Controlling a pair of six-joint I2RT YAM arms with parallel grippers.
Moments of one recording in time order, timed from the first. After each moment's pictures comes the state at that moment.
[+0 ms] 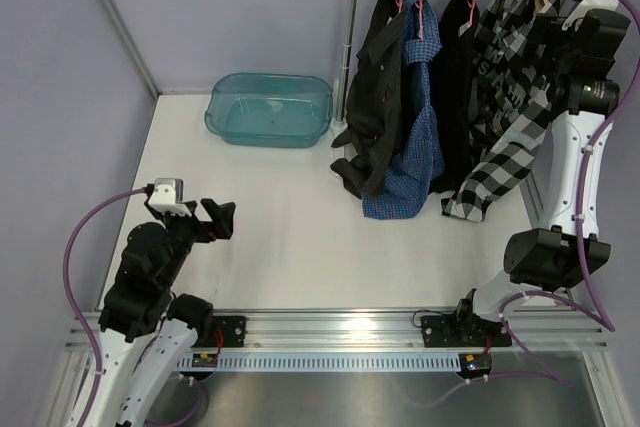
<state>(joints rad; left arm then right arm) -0.34 0.30 0.66 -0.55 -0.11 -0.27 -0.27 1.62 1.98 -0.56 0.04 -0.07</state>
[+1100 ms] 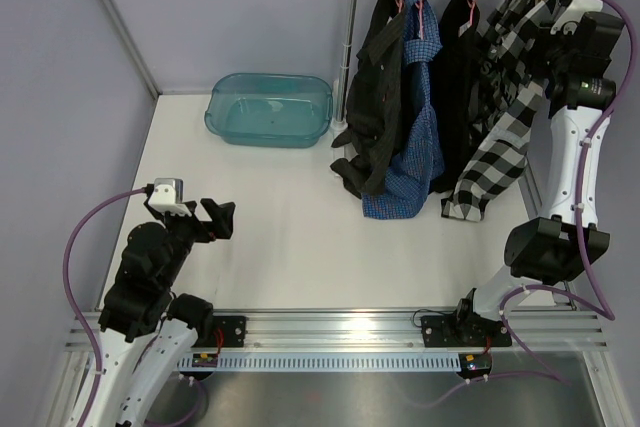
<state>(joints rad) -0.34 0.30 0.66 -0.55 -0.12 -0.27 -0.29 1.67 1.97 -0.56 -0.15 -0.10</state>
